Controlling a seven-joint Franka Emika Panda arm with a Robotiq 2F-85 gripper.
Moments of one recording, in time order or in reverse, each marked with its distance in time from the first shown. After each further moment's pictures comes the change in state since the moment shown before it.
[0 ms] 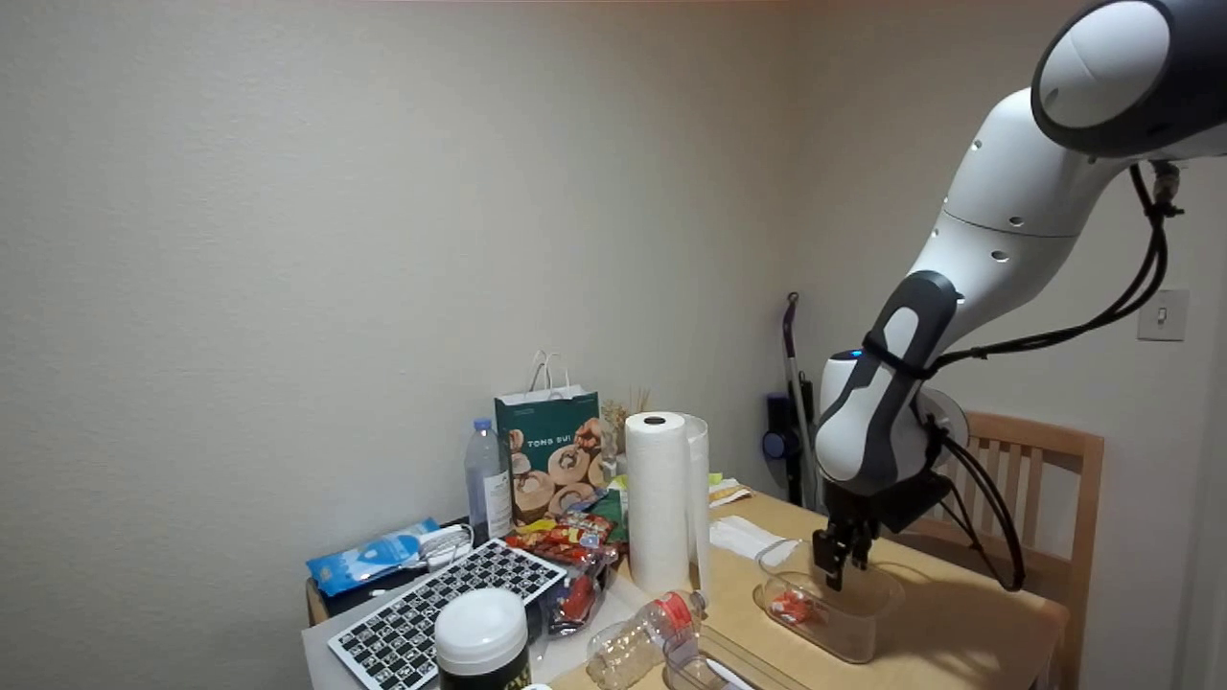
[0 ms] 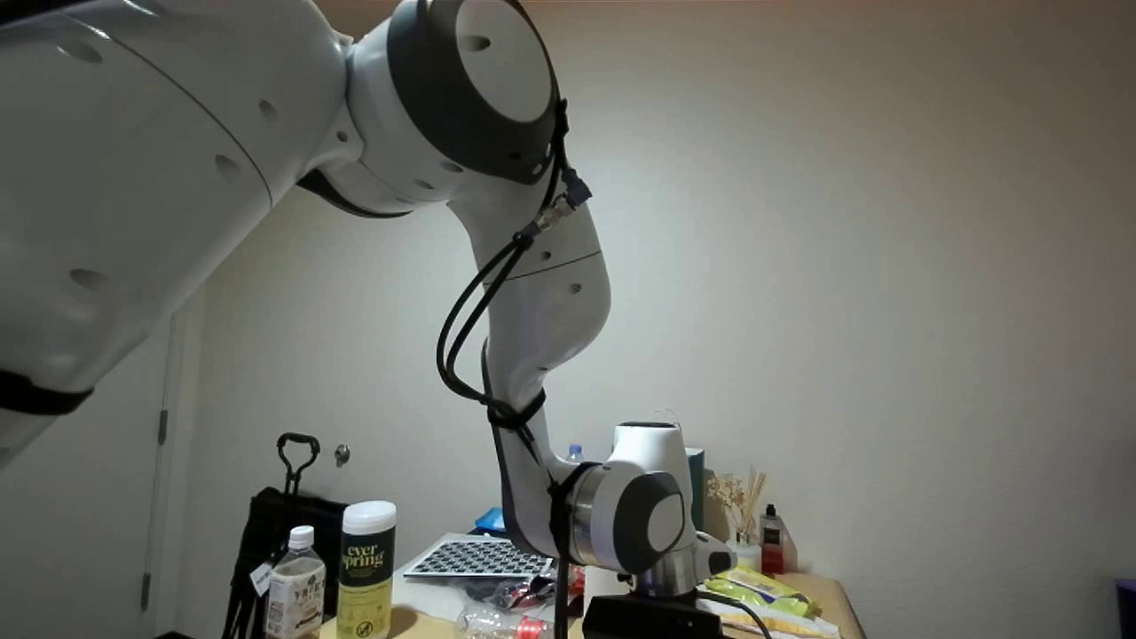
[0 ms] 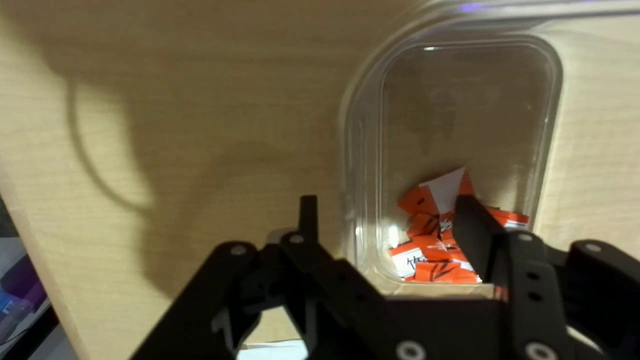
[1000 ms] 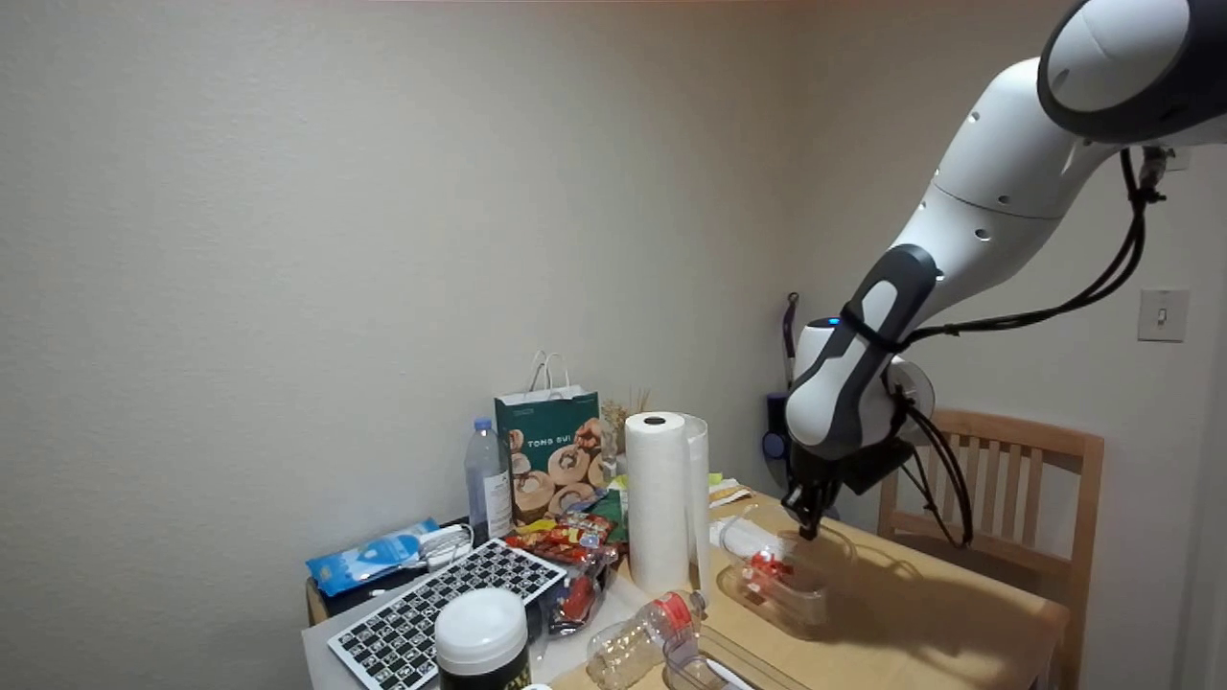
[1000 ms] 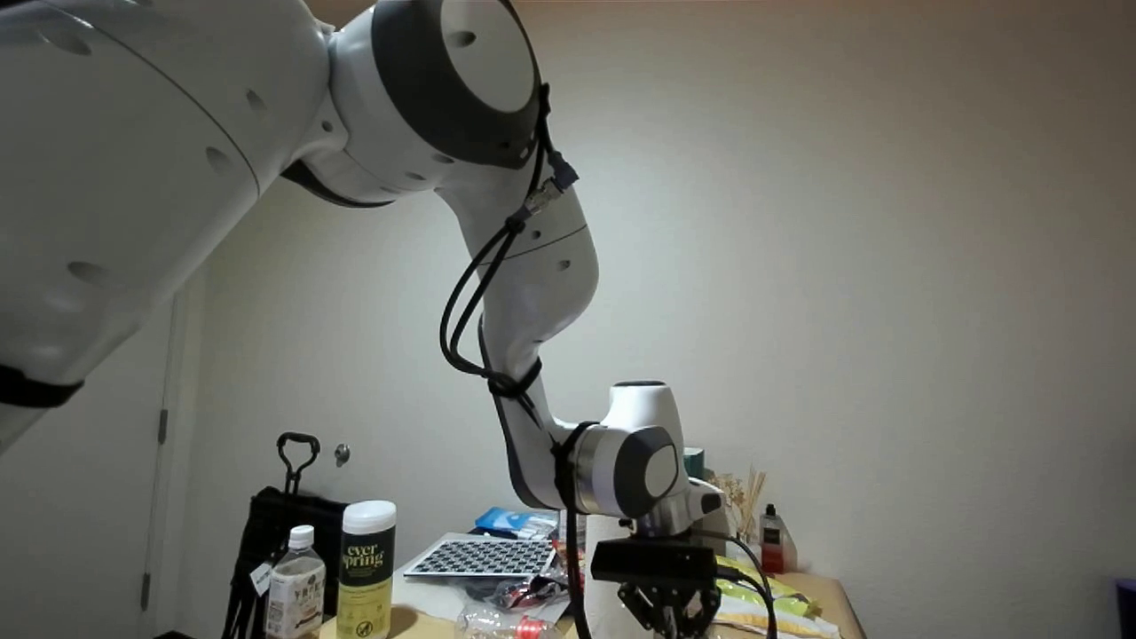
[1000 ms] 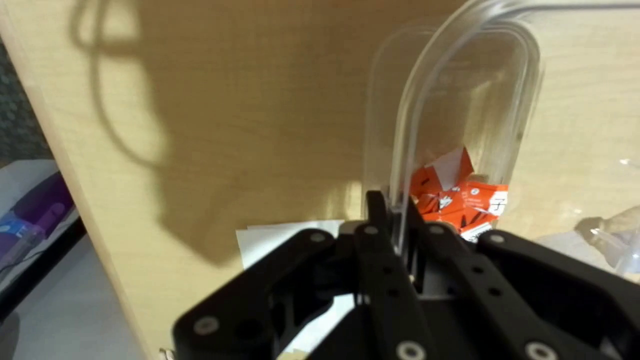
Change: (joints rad) arm 0.060 -0.036 -0.015 0.085 0.021 -0.019 -0.014
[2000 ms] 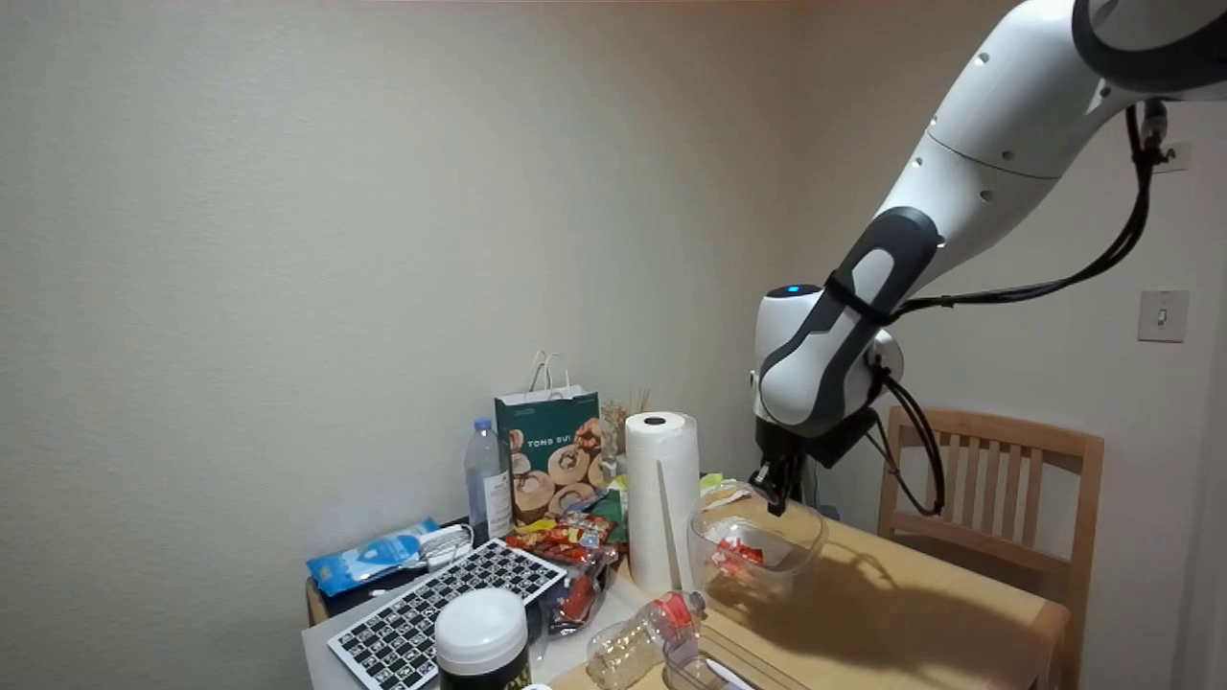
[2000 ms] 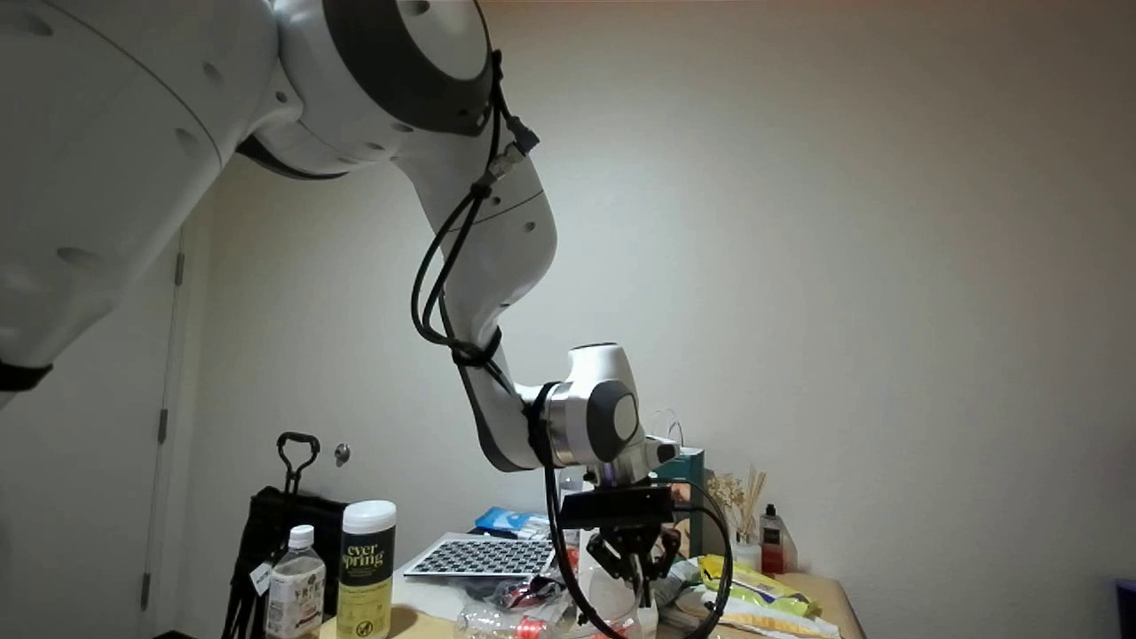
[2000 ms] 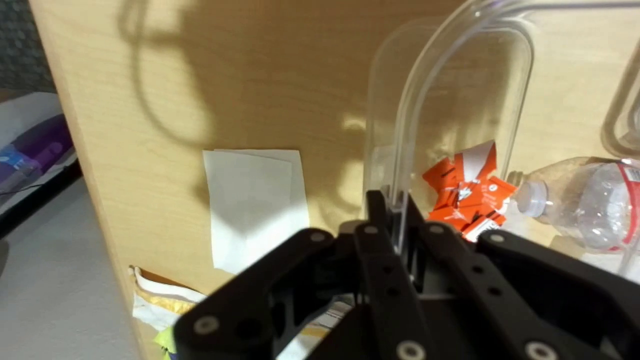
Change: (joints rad) arm 0.156 -0.091 -0.066 -0.001 -0.113 -0.075 0.086
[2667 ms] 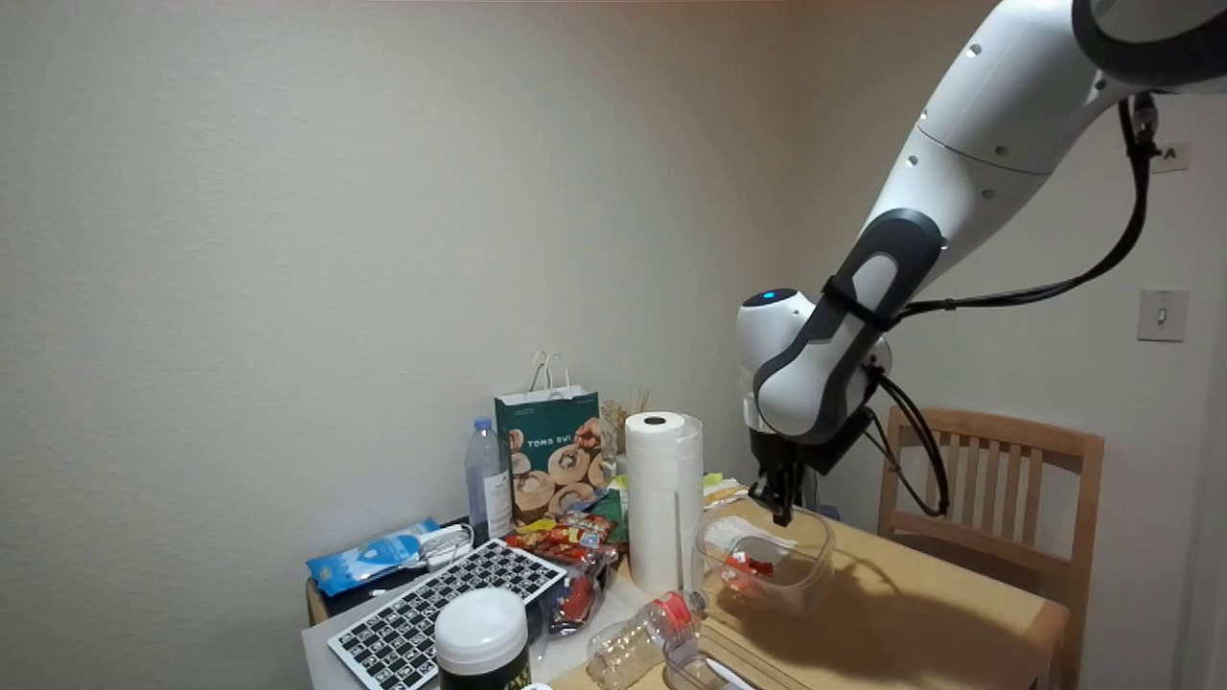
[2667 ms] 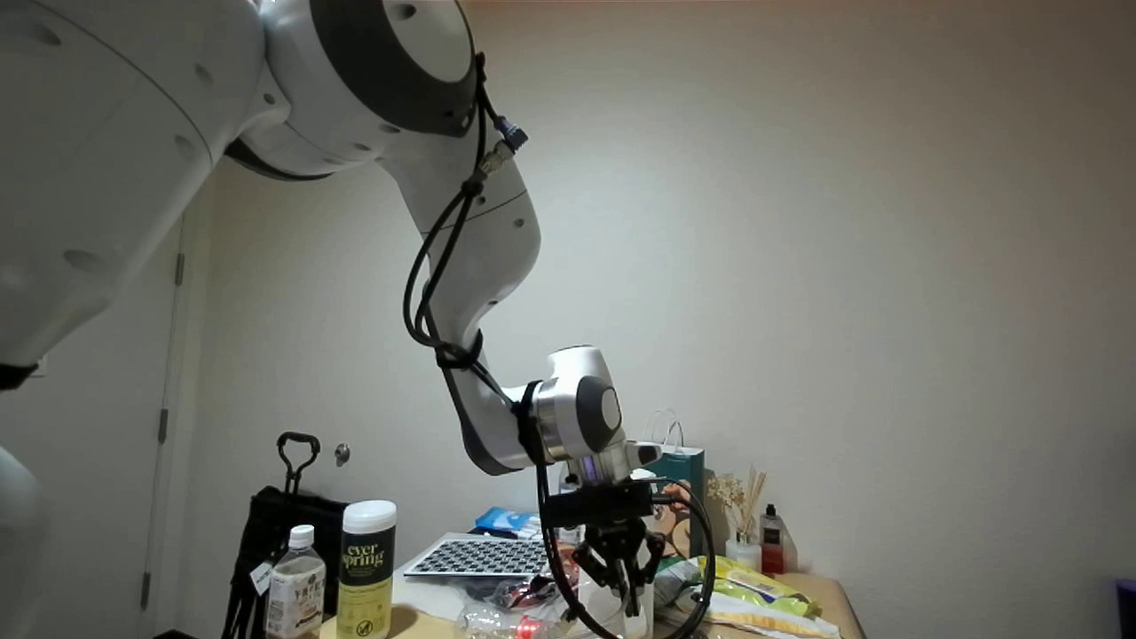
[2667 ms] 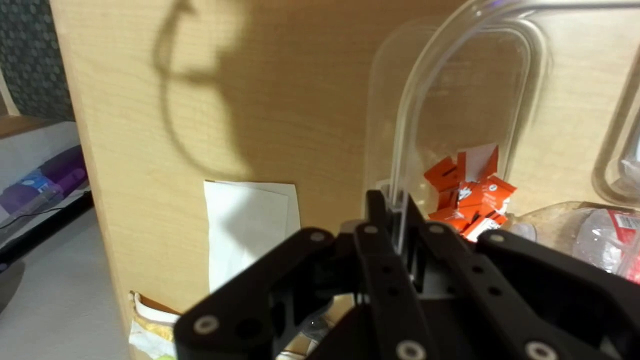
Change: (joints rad) arm 0.087 -0.006 -0.053 -0.002 -0.106 -0.095 0.119
